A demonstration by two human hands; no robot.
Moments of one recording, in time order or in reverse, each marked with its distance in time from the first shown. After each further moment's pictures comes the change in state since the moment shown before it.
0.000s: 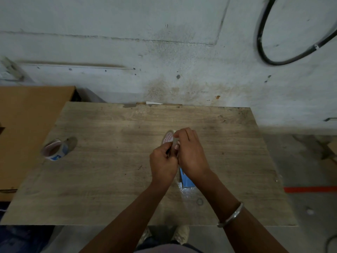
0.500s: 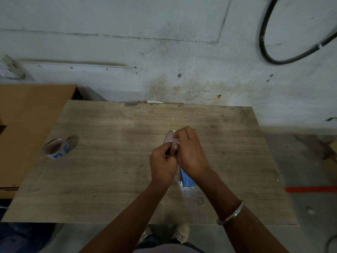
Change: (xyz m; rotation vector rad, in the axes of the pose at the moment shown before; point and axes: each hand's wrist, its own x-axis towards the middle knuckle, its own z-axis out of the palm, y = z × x) left_hand -0.003 -0.001 -0.003 -0.078 -0.001 -0.009; right_hand 0.001 -0.001 -0.003 0.059 -0.033 -0.056
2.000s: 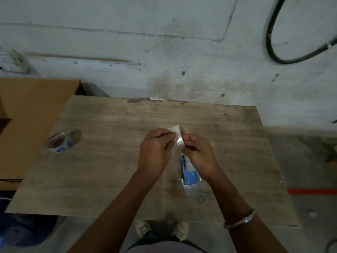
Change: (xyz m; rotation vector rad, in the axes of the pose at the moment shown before) left_hand 0.020 0.025 -0.039 0.572 0.006 0.573; right_hand -0.015 0.010 -0.012 0.860 -0.101 0.395
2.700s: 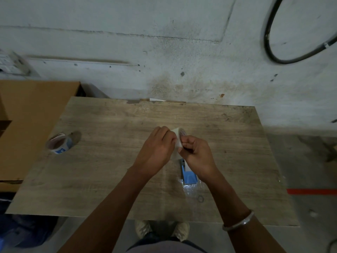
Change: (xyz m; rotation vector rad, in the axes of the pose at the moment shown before) left_hand 0.009 -0.010 0.002 0.185 -0.148 0.371; right_hand -0.003 0.003 0.002 -0.095 0.040 0.001
